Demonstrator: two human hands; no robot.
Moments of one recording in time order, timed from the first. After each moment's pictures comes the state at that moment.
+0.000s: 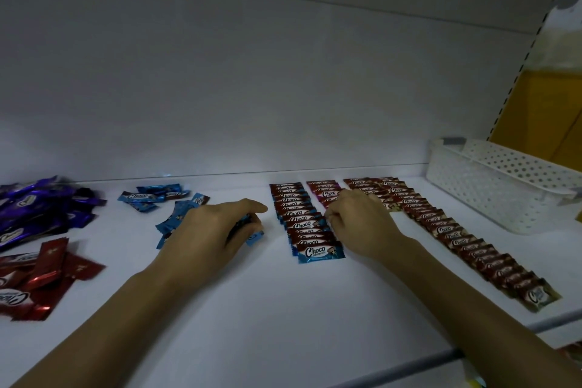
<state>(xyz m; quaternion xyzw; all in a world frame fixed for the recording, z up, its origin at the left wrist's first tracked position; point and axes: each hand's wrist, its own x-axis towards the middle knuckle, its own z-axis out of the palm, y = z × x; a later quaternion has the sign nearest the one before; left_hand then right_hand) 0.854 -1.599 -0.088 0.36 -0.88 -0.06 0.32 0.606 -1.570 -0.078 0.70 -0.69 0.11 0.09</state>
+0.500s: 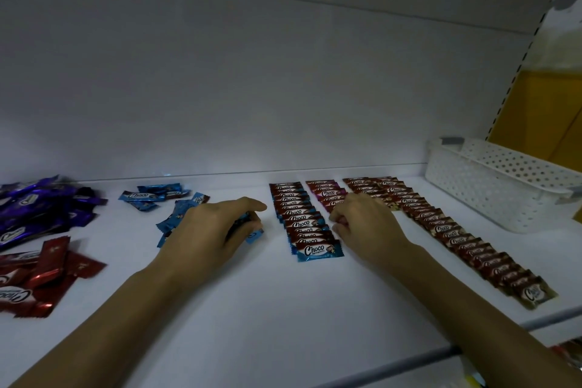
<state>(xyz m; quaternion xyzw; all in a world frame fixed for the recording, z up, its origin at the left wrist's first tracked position) 0.853 -1.599 -0.088 0.35 -0.87 -0.05 0.34 0.599 -1.562 -0.087 0.70 -0.70 0.12 0.11</state>
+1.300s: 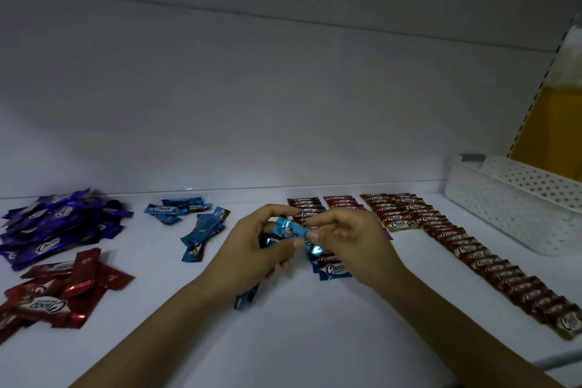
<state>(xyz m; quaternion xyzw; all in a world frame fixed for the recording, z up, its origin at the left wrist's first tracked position) 0.832 -1.584 -0.078 0.33 -0.73 -0.46 0.40 0.655 -1.548 -0.070 0.65 -0.54 0.48 -0.22</state>
